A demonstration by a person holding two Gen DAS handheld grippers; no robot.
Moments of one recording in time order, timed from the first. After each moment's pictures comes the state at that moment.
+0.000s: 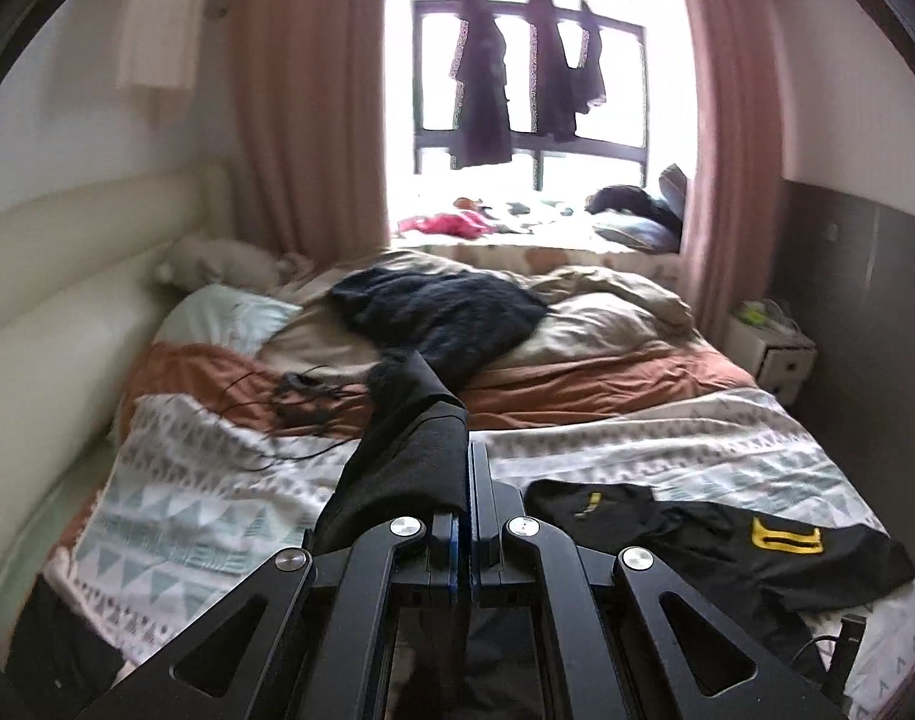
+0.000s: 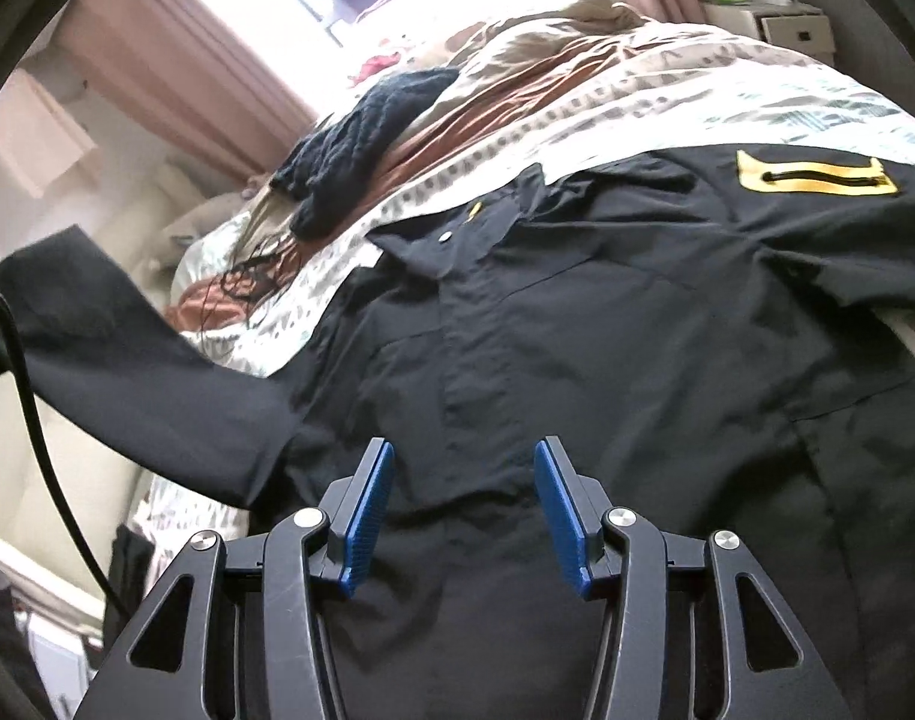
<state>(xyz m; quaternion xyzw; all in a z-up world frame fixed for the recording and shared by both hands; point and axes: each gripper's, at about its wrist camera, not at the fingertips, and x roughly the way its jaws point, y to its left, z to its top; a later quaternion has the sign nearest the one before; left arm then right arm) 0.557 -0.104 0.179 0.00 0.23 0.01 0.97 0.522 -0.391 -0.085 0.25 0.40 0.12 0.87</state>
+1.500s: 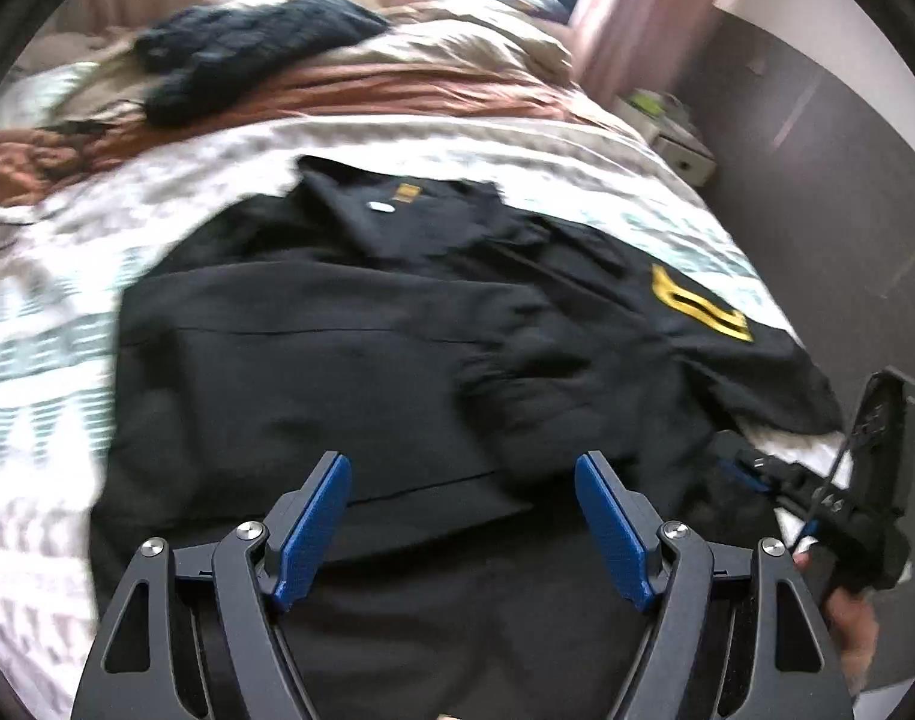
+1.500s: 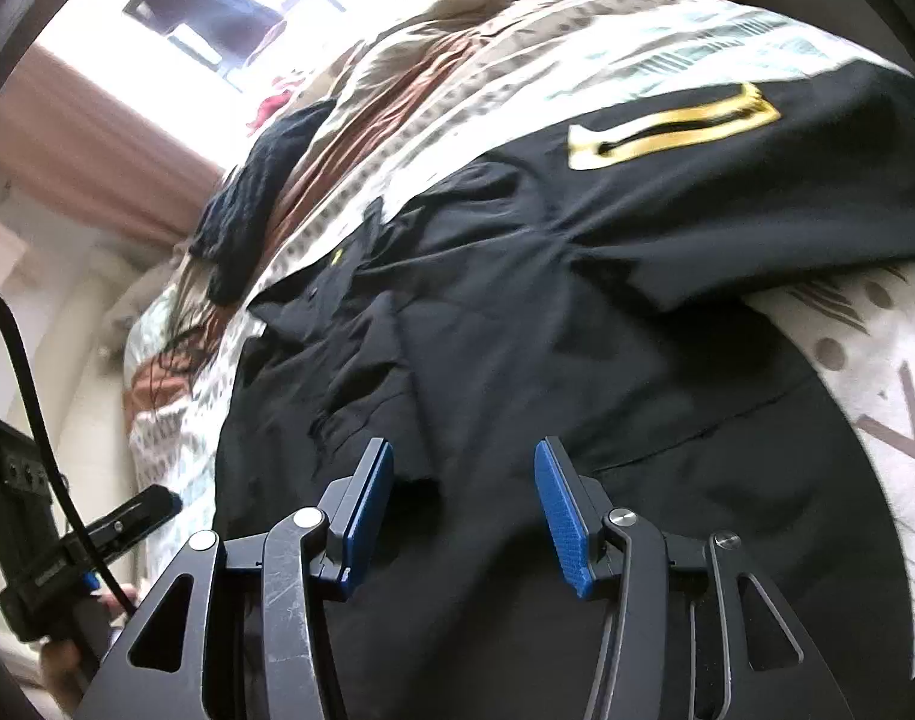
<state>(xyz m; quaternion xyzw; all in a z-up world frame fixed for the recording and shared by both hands) 0.588 -0.203 -0.051 -0.04 0.48 -0.15 0.86 0.541 -0.476 -0.117 0.30 0.43 0.06 0.85</state>
